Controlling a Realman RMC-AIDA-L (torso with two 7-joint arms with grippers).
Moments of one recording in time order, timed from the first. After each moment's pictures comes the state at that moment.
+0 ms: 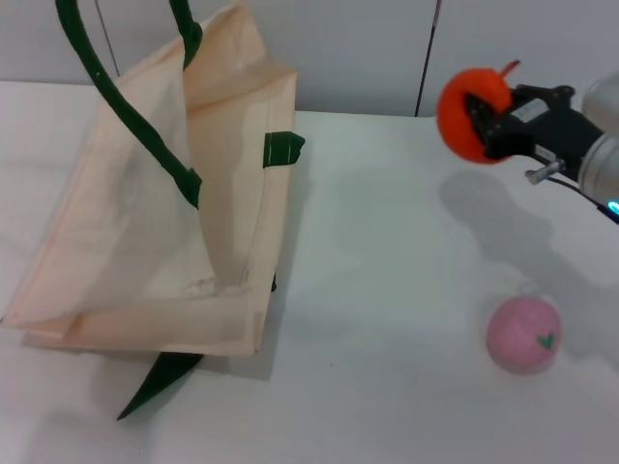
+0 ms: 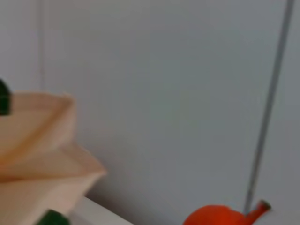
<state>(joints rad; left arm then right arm) -0.57 -2.03 1.06 2.01 -0.45 -1.47 0.57 0.32 2.01 -1.74 -1.14 -1.53 -0.30 1.69</state>
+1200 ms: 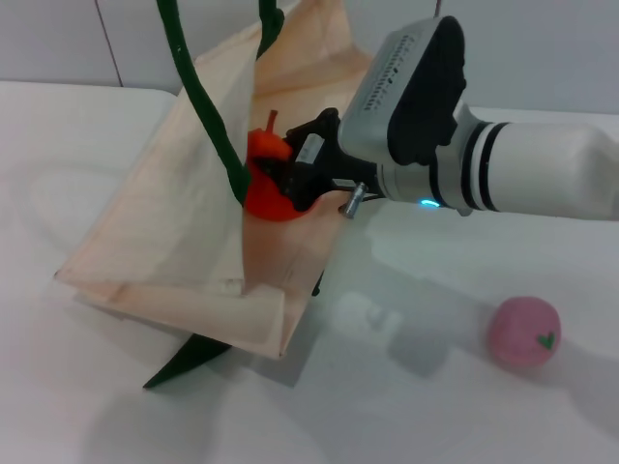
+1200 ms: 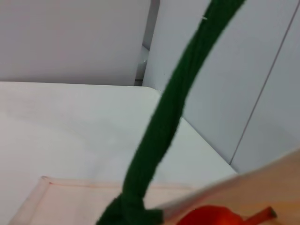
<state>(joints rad) -0.65 -2.03 1.20 2.00 -0.46 -1.42 0.51 0.76 2.03 -1.96 -0.88 -1.50 -0.49 1.68</state>
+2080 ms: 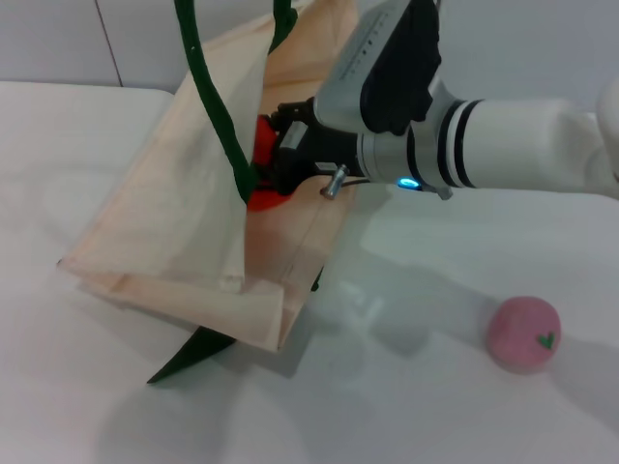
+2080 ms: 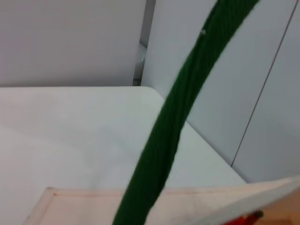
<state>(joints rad) -0.67 -2.03 1.23 1.99 -0.46 -1.41 0.50 0.89 2.03 -1.98 -0.75 -1.39 -0.48 1.68</state>
